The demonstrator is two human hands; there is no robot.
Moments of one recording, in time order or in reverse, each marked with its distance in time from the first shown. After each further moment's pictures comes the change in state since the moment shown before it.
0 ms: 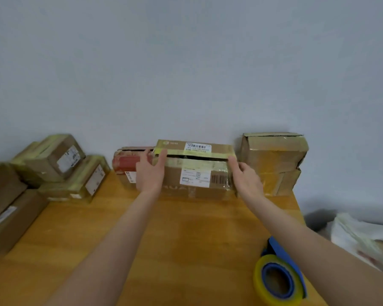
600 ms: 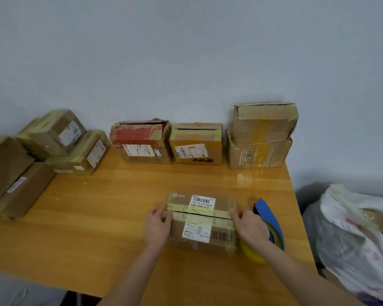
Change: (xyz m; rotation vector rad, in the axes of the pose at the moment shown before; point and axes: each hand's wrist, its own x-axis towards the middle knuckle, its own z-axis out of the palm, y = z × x) left_hand -0.161 -0.151 0.019 0.361 -0.230 -0.114; right_hand -0.105 0.153 0.001 -0.486 -0.302 0.107
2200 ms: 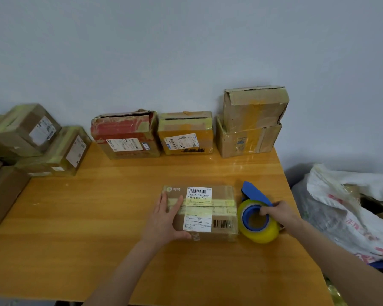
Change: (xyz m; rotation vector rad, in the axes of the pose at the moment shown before) left_hand 0.013 -0.011 -0.004 0.724 -0.459 0.529; right_hand 0.013 0.079 -0.028 0.591 -0.099 0.386
